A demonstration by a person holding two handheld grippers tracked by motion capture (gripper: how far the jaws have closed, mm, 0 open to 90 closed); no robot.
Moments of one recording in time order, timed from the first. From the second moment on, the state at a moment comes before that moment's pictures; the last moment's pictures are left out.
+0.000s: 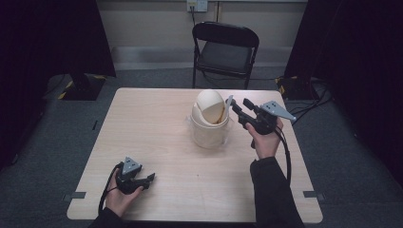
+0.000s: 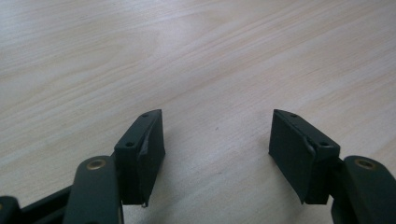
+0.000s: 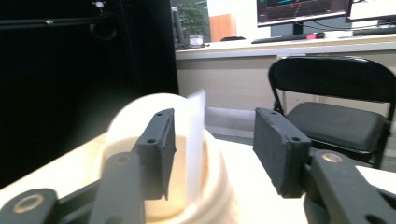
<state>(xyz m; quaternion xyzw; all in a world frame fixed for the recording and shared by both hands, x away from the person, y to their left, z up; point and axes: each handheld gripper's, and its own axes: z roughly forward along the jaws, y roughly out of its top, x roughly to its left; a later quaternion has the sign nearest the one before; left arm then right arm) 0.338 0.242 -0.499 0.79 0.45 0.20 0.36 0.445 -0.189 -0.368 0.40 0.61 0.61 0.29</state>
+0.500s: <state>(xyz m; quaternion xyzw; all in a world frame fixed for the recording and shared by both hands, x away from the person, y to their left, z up) 0.338 0.242 -0.499 0.79 0.45 0.20 0.36 0.415 -0.240 -0.452 0.49 0.68 0.49 0.25</state>
